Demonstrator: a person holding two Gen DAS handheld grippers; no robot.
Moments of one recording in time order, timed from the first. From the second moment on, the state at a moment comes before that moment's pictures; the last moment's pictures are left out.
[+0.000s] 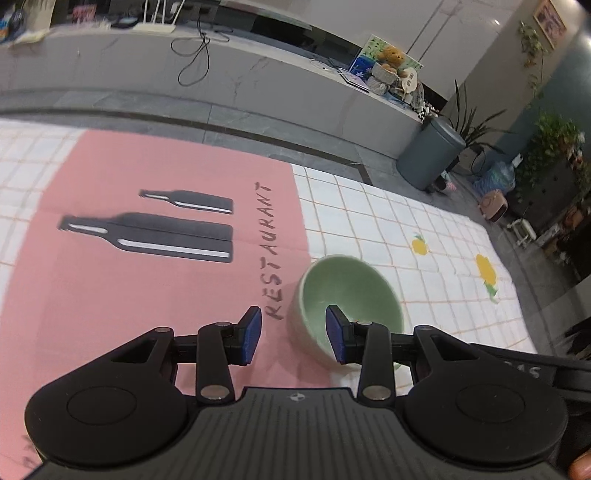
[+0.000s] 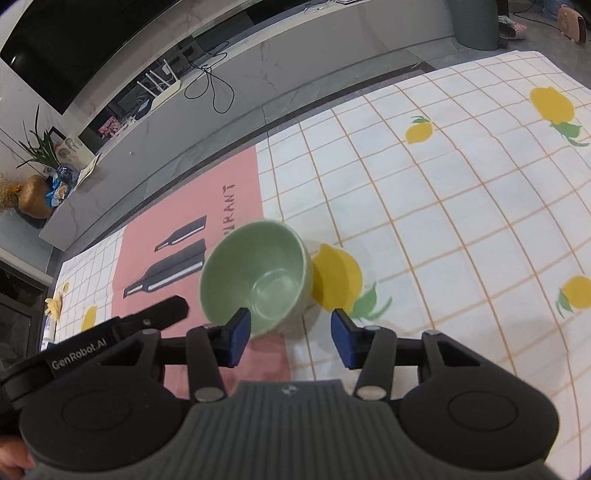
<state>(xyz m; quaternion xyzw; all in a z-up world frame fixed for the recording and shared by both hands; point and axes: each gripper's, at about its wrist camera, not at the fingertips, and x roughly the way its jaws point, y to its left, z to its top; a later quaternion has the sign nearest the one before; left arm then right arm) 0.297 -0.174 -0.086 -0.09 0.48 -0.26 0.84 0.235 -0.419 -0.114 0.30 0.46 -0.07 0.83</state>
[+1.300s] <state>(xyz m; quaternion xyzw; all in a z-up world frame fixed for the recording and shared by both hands) 0.258 -0.187 -0.061 -0.07 0.52 -0.16 0.83 0.213 -0.391 -0.093 0.30 0.47 -0.09 0.82</state>
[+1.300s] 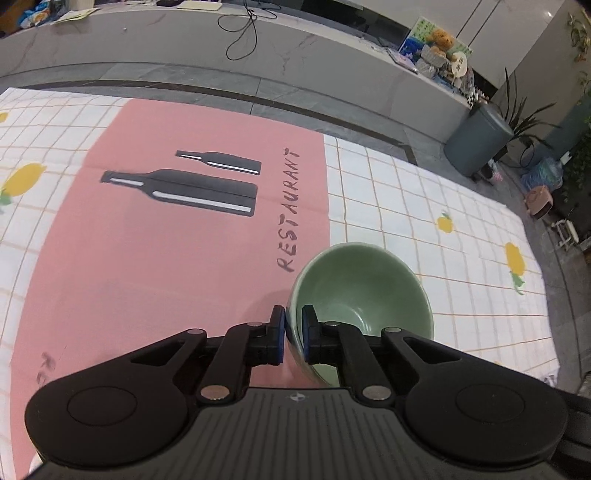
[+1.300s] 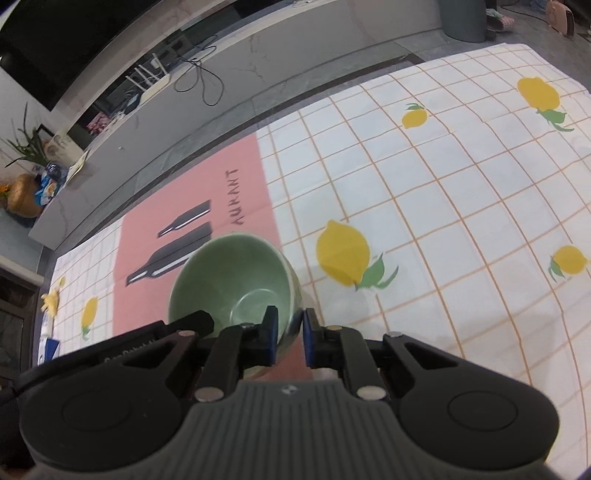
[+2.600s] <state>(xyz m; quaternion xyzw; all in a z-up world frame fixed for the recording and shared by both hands) 0.101 -0.162 -0.015 -0.07 0.49 -0.17 0.85 0.044 -0.371 -0.049 0.32 0.48 -0.03 0.82</state>
